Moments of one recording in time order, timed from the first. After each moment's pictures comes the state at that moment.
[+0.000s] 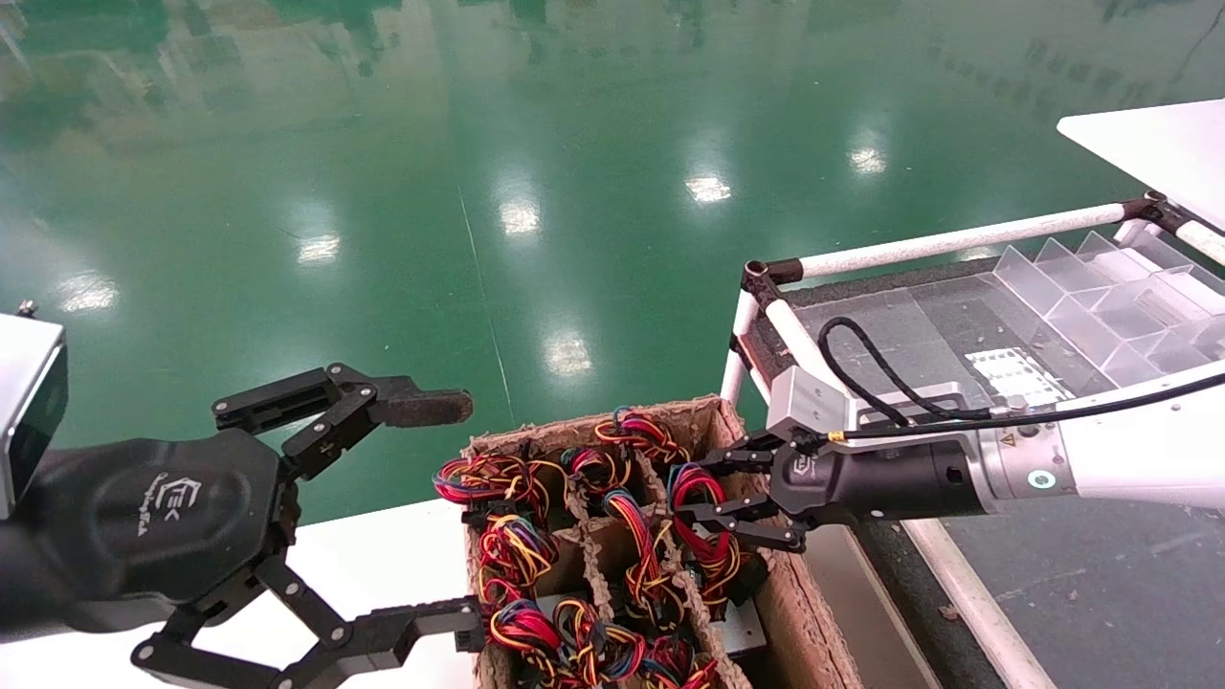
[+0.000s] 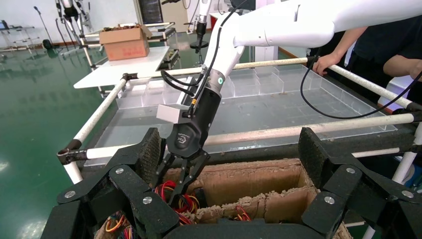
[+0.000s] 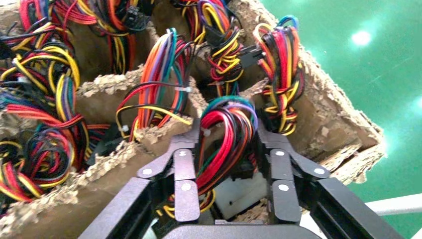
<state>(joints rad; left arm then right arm) -1.07 0.61 0.28 -1.28 0.73 1.49 -0.18 1.58 -1.08 -0.63 0.34 -1.40 -1.47 -0.19</state>
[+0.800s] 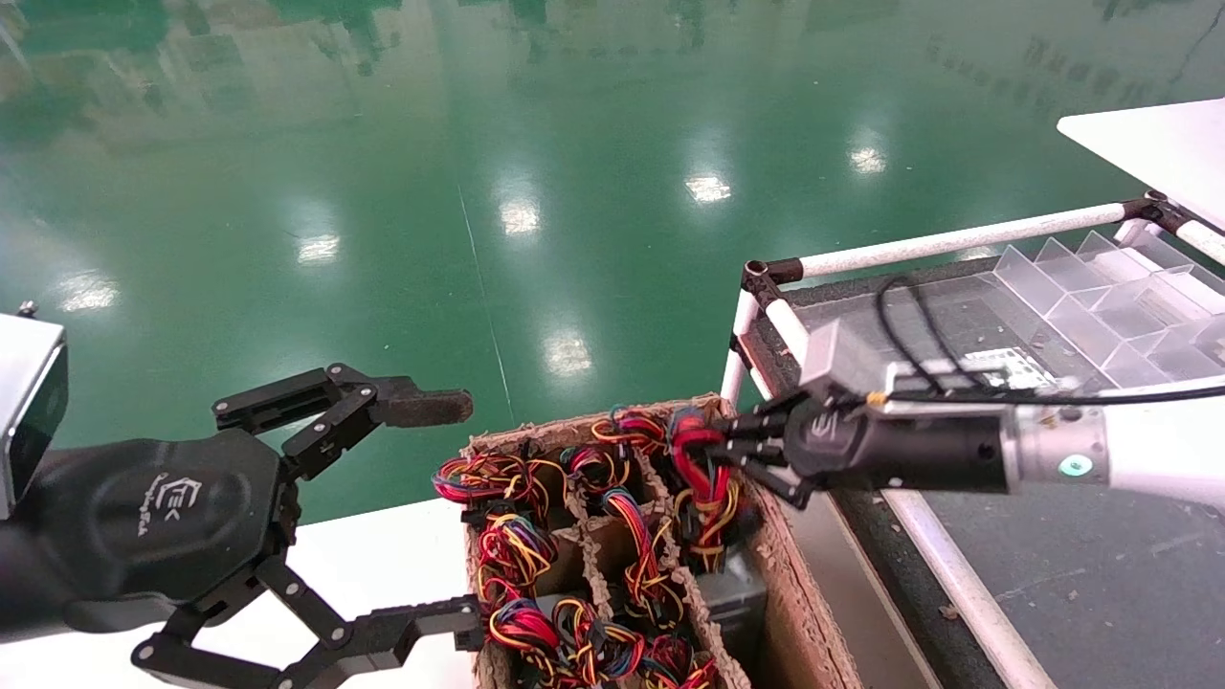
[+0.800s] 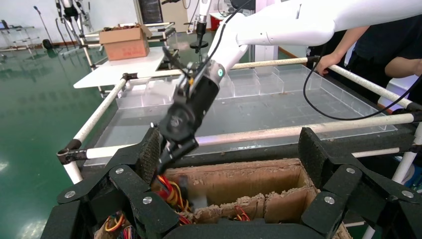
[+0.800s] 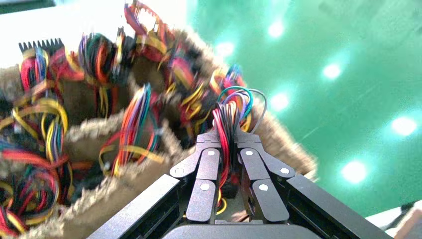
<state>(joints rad) -1.07 0.61 0.28 -1.28 0.72 1.49 -0.18 1.59 -1.04 -0.55 0.29 -1.29 -1.50 -0.26</state>
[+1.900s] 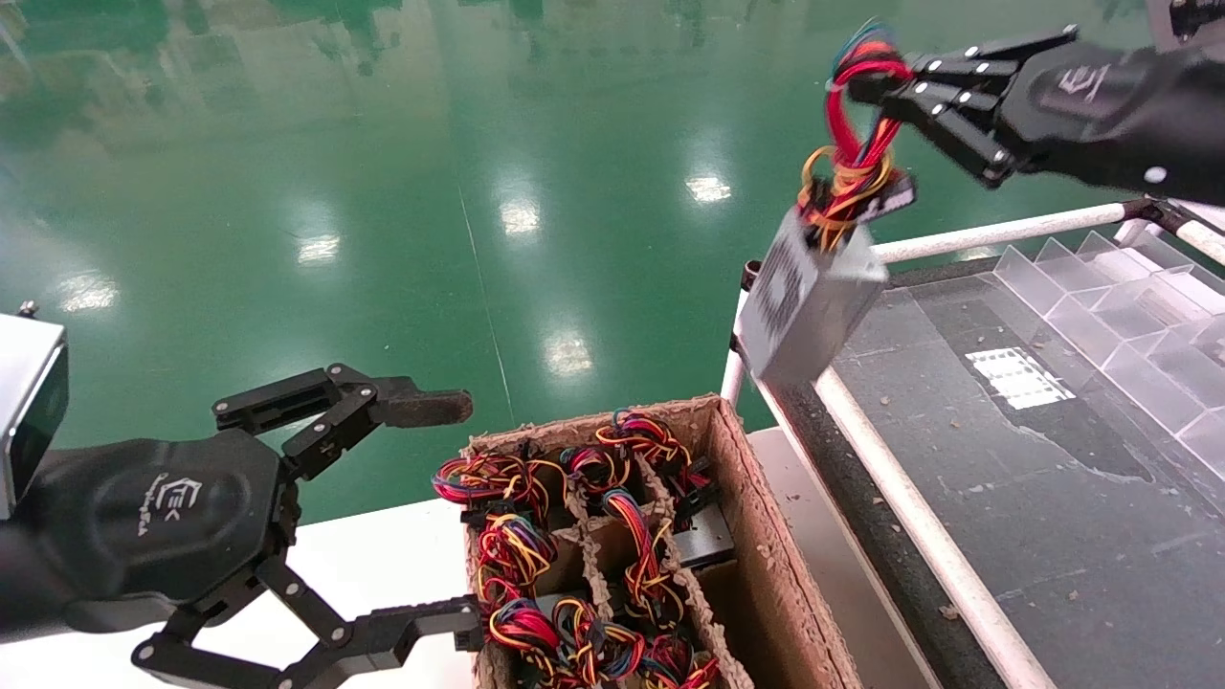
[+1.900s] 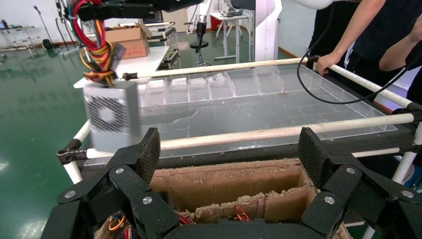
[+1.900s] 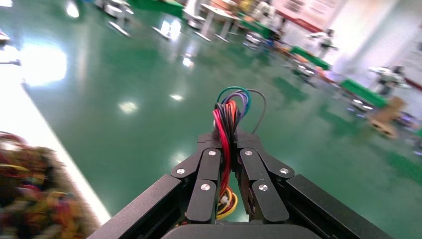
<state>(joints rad) -1.07 0.61 0.29 -1.28 0.72 1.49 -0.18 1.81 -0.86 -0.44 0.35 -1.16 -1.42 -0.23</state>
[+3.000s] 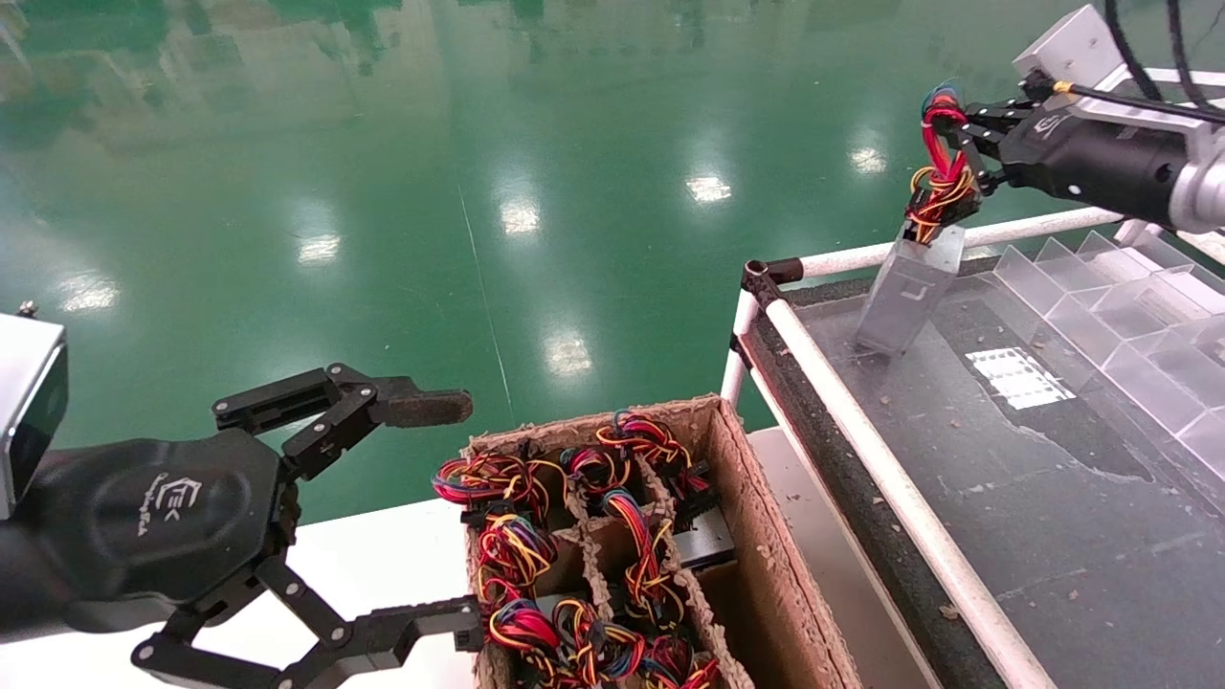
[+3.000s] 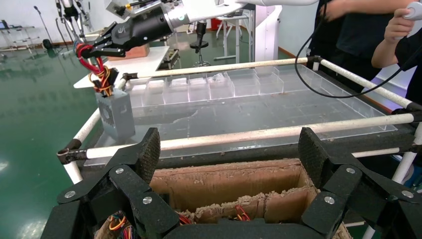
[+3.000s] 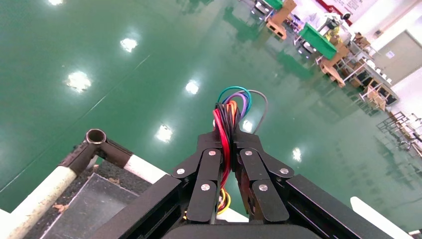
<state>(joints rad) -1.07 0.61 0.29 -1.28 0.72 1.49 -0.18 1.89 -1.03 -0.49 0.02 -1.29 -0.90 -0.49</state>
